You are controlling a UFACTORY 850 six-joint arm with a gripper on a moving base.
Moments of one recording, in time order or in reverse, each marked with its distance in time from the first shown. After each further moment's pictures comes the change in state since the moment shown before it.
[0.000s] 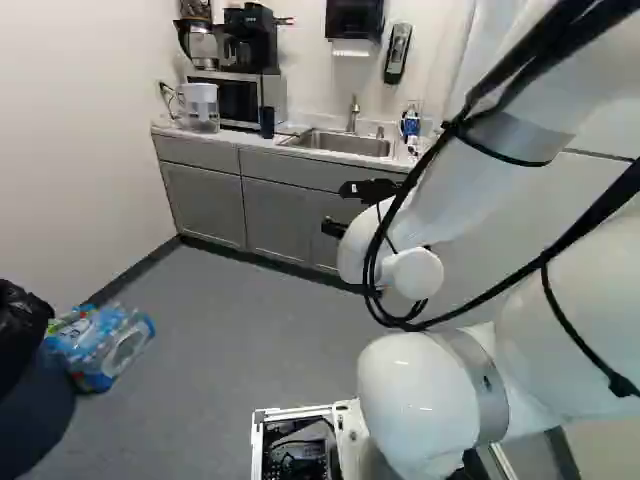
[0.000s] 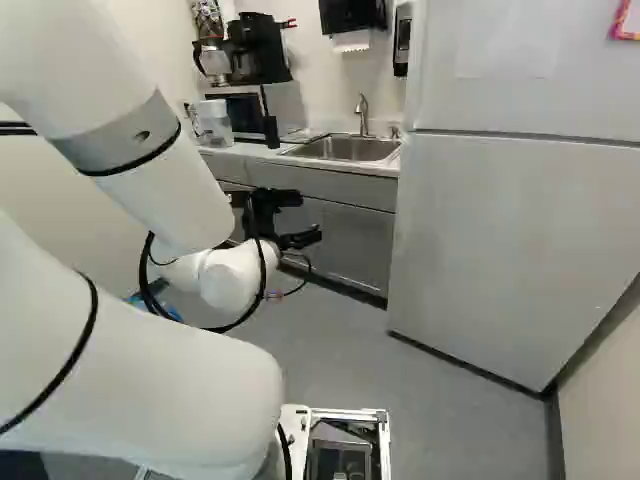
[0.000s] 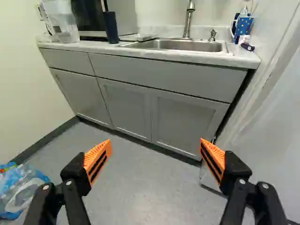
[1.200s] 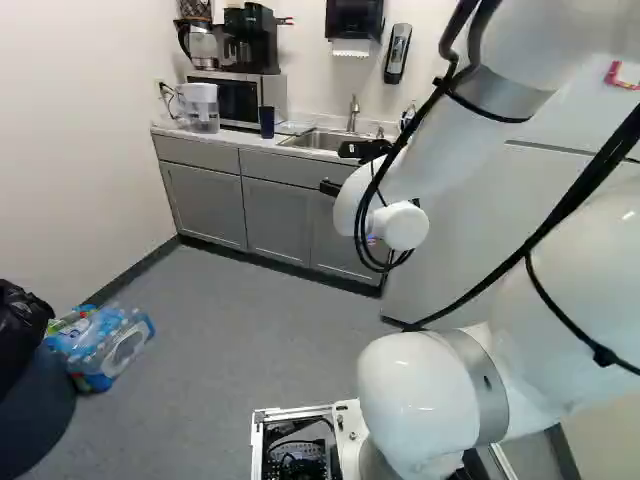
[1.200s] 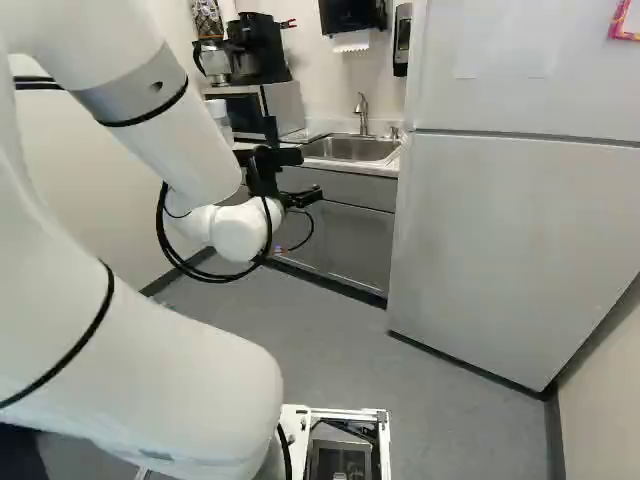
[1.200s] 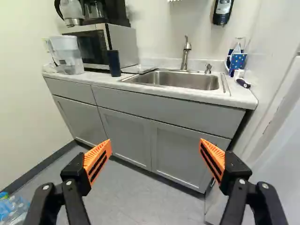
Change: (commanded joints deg) arm 0.0 -4.3 -12.9 0.0 0.0 0.0
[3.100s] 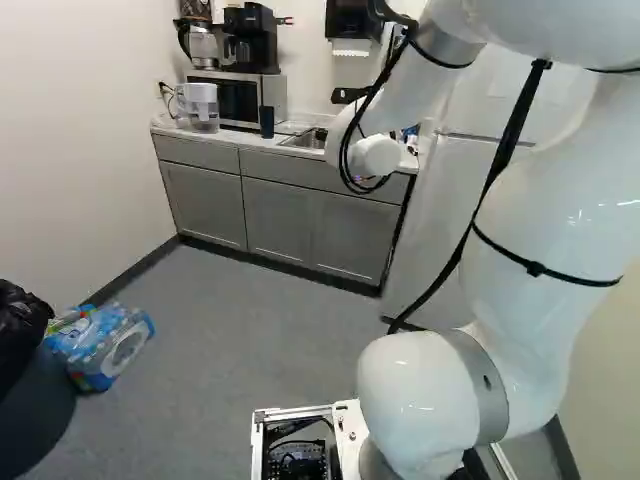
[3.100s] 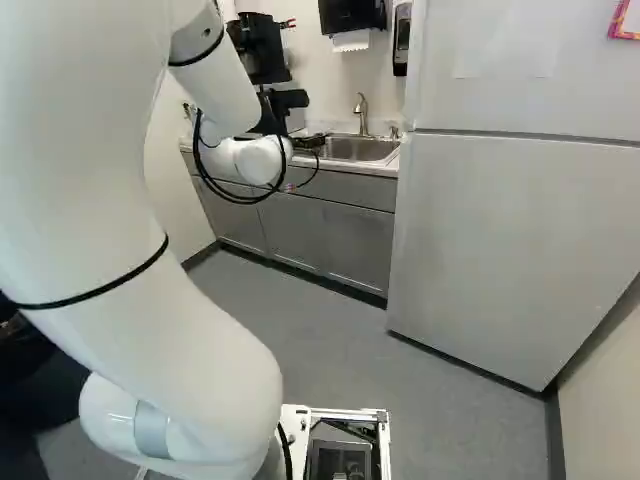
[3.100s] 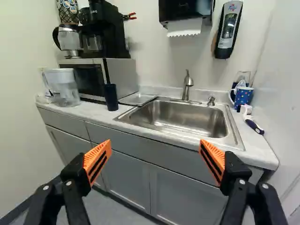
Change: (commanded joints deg) arm 0.0 -15.0 -27.0 0.0 -5.5 0.0
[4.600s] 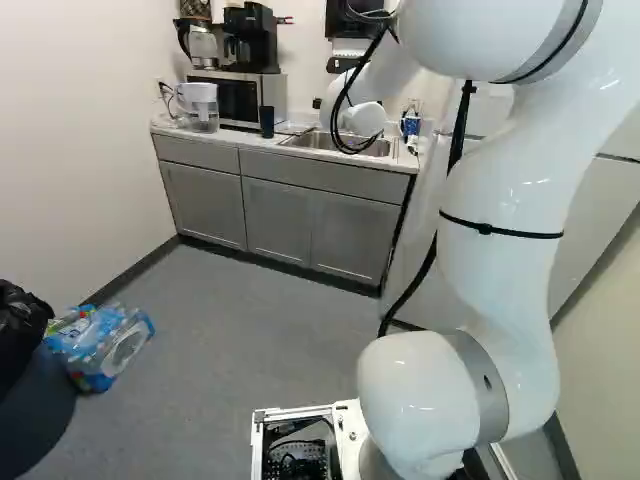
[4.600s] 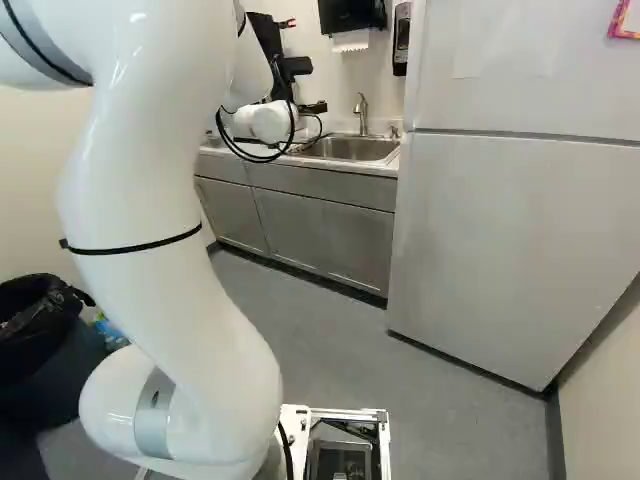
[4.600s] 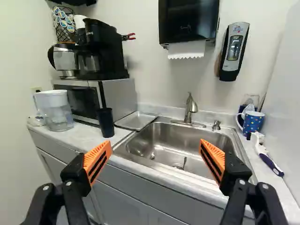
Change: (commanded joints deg) arm 0.0 -12.5 -22.9 0.0 -5.7 0.0
